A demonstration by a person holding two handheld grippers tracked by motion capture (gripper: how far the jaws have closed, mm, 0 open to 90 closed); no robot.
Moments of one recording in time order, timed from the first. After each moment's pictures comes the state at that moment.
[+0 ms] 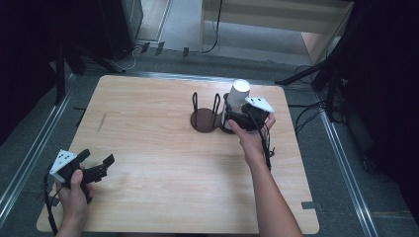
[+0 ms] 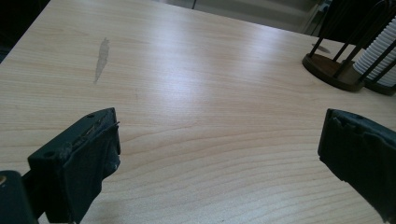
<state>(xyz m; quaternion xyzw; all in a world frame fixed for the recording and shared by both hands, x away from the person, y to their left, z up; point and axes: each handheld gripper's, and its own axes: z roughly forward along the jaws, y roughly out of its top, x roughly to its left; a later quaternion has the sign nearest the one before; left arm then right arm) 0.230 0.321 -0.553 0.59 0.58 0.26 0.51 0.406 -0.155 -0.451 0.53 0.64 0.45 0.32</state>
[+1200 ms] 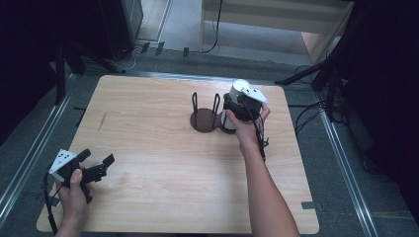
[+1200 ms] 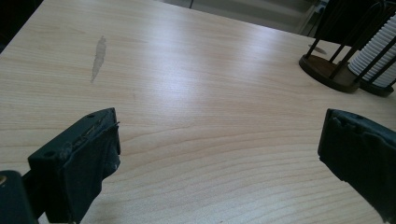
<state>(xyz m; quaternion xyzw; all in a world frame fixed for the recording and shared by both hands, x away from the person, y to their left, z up) 0.231 0.322 -0.553 0.59 0.58 0.25 0.51 0.434 -0.142 -0.449 0.54 0.63 0.45 0.34</state>
